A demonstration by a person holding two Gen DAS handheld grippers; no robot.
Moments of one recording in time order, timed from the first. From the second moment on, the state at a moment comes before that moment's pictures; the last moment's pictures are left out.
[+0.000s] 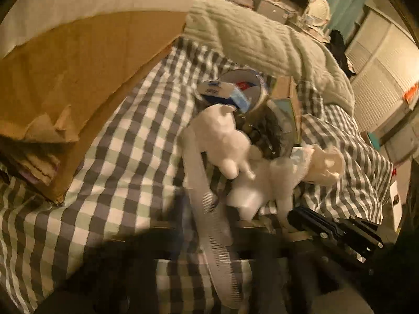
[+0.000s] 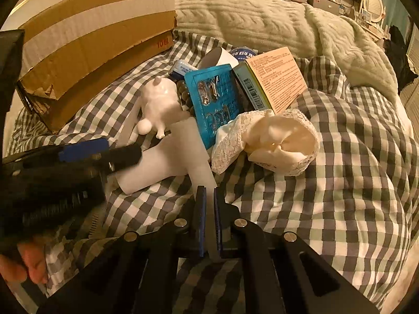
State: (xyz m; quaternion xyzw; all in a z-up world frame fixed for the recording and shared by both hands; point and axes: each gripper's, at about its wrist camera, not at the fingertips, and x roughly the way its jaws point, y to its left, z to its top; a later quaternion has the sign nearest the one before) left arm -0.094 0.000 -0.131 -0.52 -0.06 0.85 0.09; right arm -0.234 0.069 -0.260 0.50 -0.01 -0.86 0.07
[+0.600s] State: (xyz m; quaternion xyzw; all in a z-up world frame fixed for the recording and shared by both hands) left arm -0.077 -0.005 -0.097 -0.47 -0.05 0.87 0.12; right arm -0.227 0.070 -0.217 0.46 -0.02 -0.89 0.08
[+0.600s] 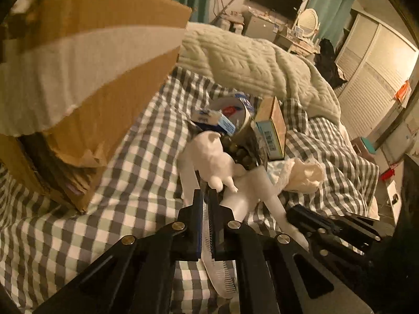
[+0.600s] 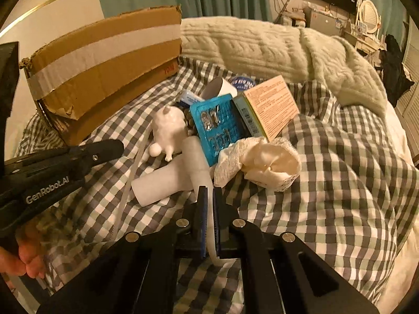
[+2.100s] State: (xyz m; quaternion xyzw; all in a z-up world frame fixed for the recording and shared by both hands) left arm -0.073 0.000 -0.079 -0.45 -0.07 0.88 0.15; right arm -0.223 0.064 -0.192 0.44 0.01 -0.90 0.06
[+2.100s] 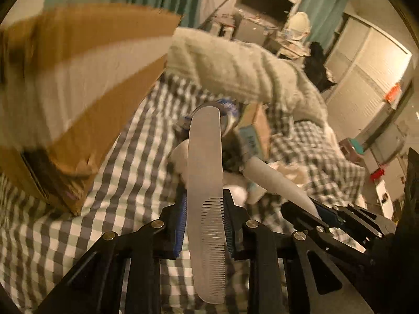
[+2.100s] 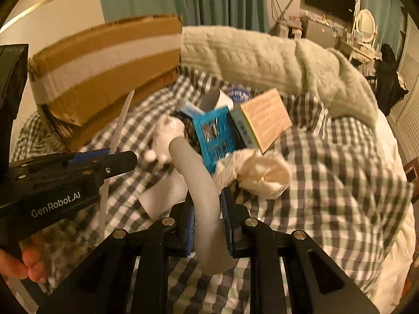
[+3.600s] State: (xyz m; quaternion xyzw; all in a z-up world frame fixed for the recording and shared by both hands) left arm -0.095 -0.078 0.091 -0.35 0.01 0.93 0.10; right arm -0.271 0.030 -0.006 0.35 -0.01 -0.93 0.10
